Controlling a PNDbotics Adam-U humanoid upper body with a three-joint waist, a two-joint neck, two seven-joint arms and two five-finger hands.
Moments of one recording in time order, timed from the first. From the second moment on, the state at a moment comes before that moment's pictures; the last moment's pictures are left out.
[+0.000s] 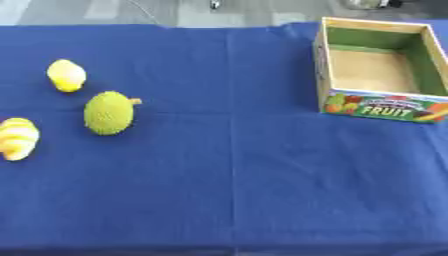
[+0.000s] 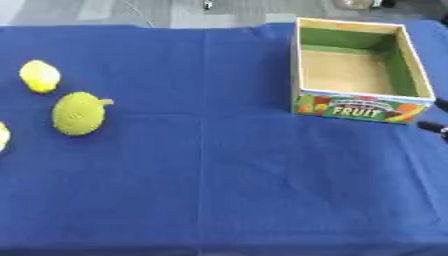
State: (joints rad) left arm -0.40 0.65 -0.06 -1.65 0.04 0.35 0.68; right arm 0.30 -0.54 -0.26 -1.98 -0.42 -0.18 -0.22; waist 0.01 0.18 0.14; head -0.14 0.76
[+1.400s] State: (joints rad) left arm -0.68 1.02 -0.54 -1.56 0.26 0.78 0.24; right arm 0.30 -0.53 -0.24 -1.98 -0.39 -0.16 -0.21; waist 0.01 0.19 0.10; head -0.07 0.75
